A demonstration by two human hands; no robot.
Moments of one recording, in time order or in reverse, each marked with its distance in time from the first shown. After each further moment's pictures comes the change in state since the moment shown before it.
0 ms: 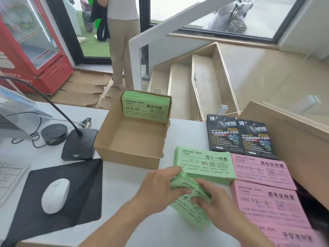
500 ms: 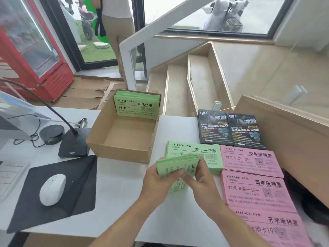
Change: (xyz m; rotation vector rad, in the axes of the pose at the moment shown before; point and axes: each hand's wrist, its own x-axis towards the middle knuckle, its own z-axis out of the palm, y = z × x) left_hand -0.008 0.037 0.049 -0.865 0.285 -0.298; right_hand -0.001 -0.004 0.009 0.735 0.227 -0.116
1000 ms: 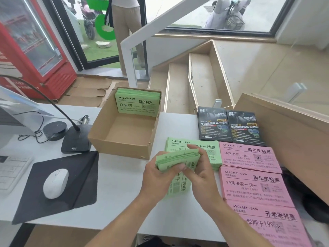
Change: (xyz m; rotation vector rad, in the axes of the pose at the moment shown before) left_hand -0.007 -0.002 0.003 0.068 0.039 0.148; right_hand -0.003 0.003 0.001 0.078 0.031 -0.124
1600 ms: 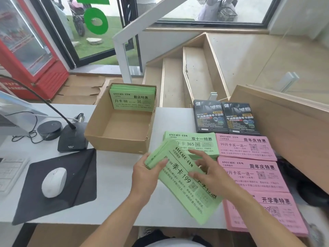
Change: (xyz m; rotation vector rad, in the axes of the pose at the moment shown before) left_hand 0.001 -0.031 -0.024 -0.013 0.111 -0.208; right_hand -0.002 -0.002 -0.062 -0.624 -0.270 0.307
